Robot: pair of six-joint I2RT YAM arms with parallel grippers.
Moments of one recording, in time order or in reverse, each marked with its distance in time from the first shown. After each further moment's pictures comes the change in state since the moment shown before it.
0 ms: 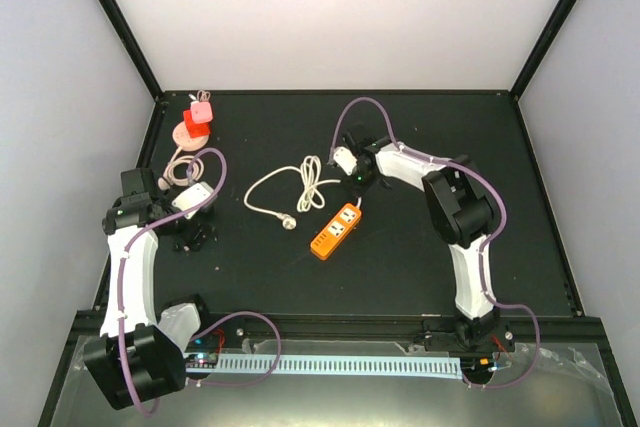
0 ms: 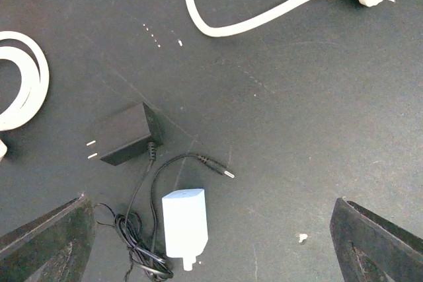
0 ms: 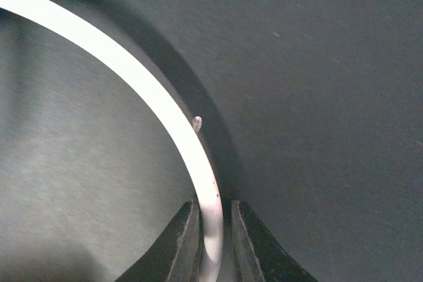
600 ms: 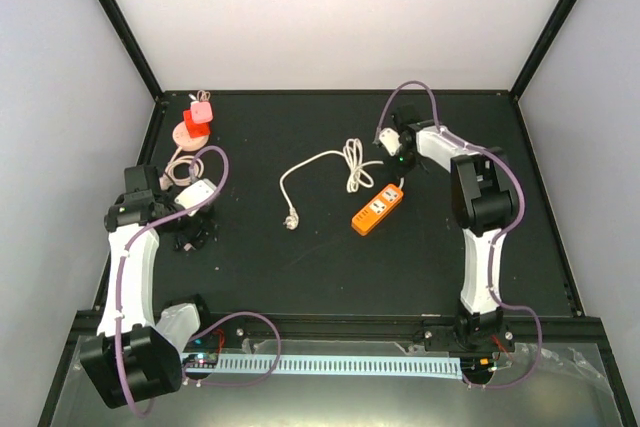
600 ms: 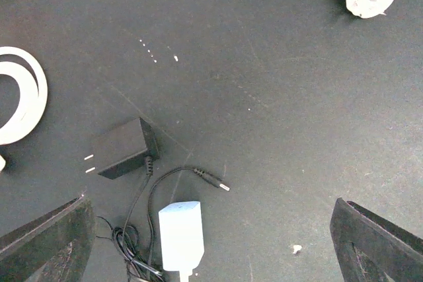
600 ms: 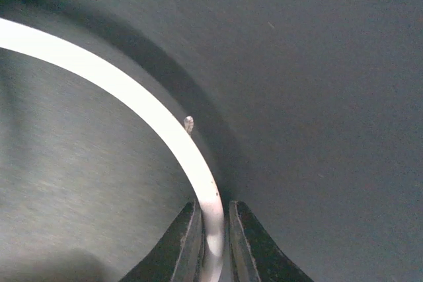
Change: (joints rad) left arm -0.036 0.004 0.018 0.006 0.004 -0.037; right arm -0.280 0.020 0.053 -0.062 0.047 -0.115
